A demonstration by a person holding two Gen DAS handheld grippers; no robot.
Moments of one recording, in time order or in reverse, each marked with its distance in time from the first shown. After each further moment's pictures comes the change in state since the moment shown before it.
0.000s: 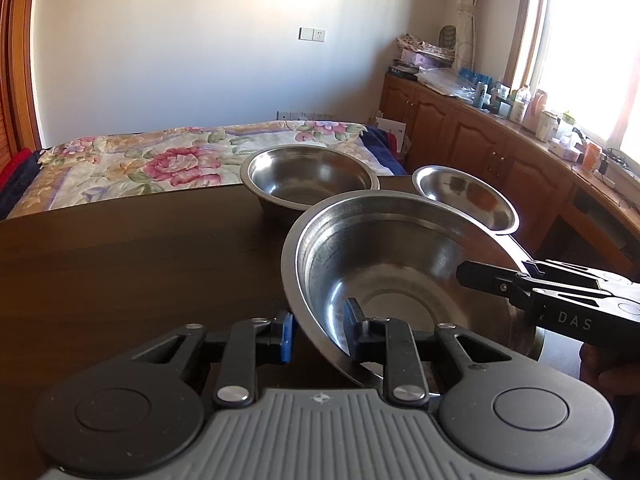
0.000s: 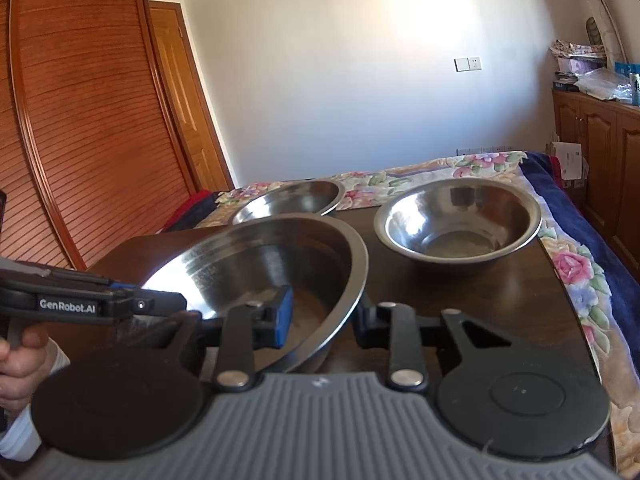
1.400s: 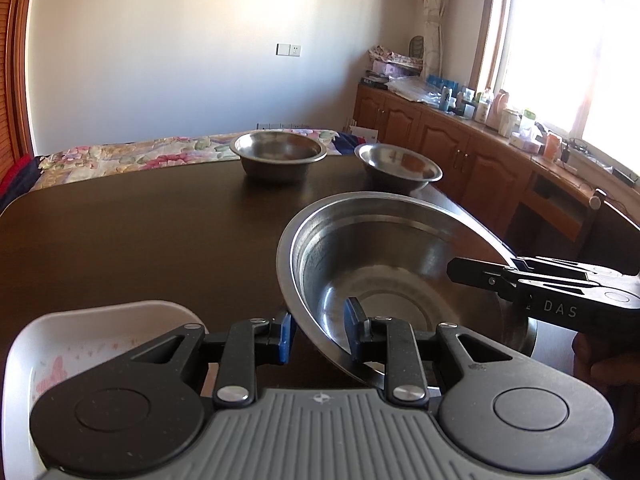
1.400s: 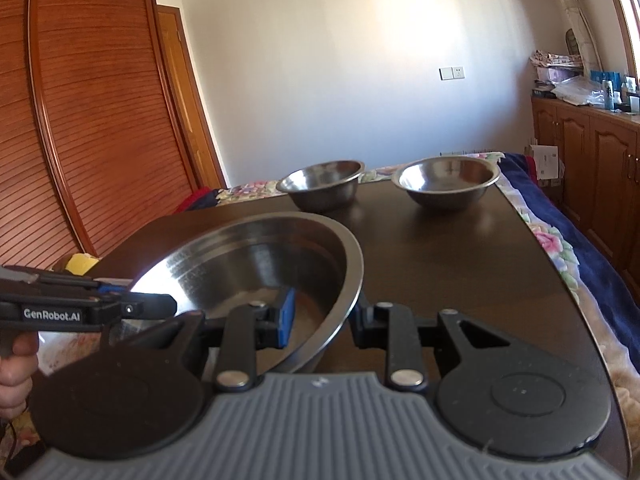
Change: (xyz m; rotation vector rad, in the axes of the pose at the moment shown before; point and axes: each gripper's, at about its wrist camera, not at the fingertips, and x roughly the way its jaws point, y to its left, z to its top) left arm -0.092 -0.018 -0.076 0.040 -0.048 -0.055; right arm -0.077 0.046 -0.048 -0.007 -0.022 -0.058
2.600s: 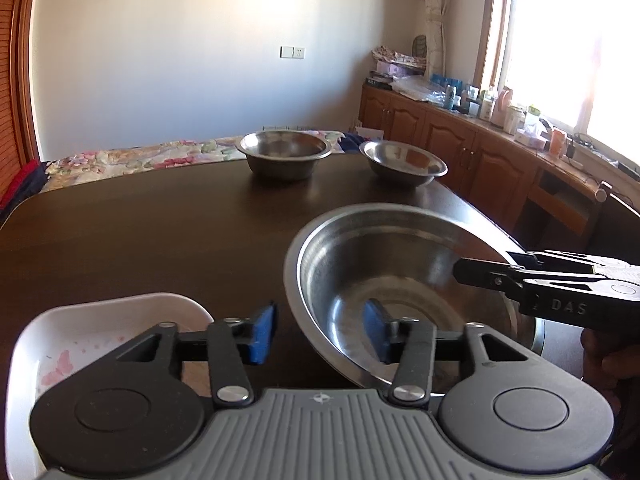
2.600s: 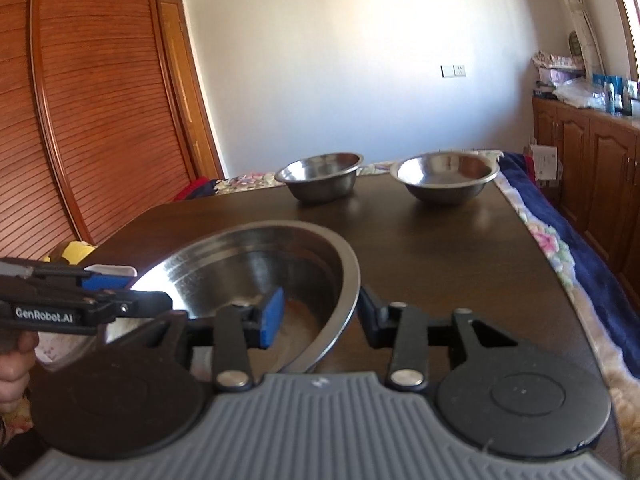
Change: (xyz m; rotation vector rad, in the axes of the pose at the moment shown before) left arm -0.003 0.000 -0.008 0.013 -0.015 0.025; right arm -0.007 0.006 -0.002 -0.040 0.017 -0.016
